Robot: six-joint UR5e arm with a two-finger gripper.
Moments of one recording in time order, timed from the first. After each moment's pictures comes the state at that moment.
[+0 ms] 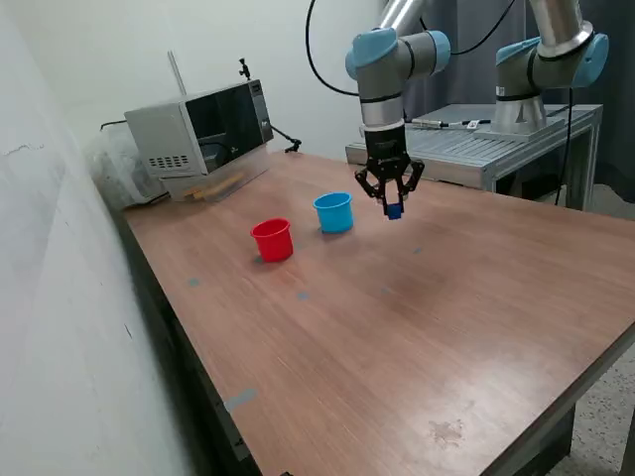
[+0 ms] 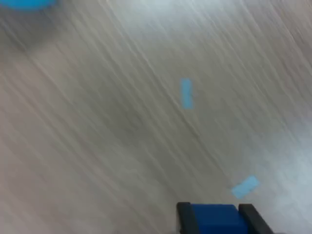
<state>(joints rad) -0.01 -1.04 1.68 -2.25 -1.57 2.22</state>
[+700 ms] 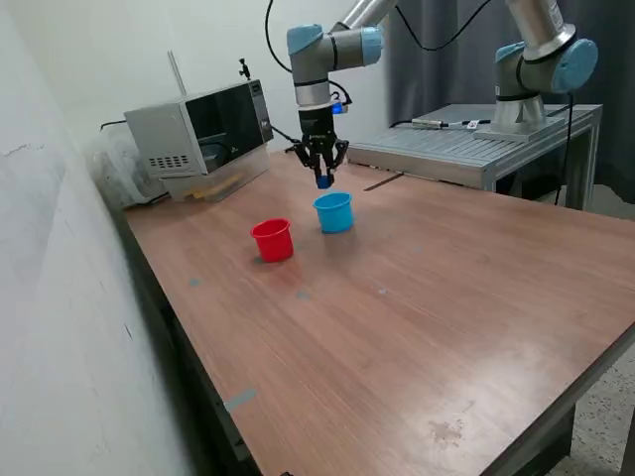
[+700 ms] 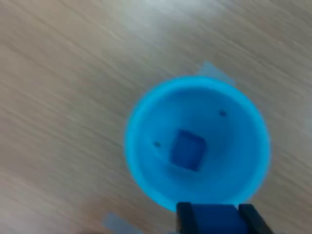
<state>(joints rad) -0.30 -1.07 1.64 -2.22 -1.57 2.32</state>
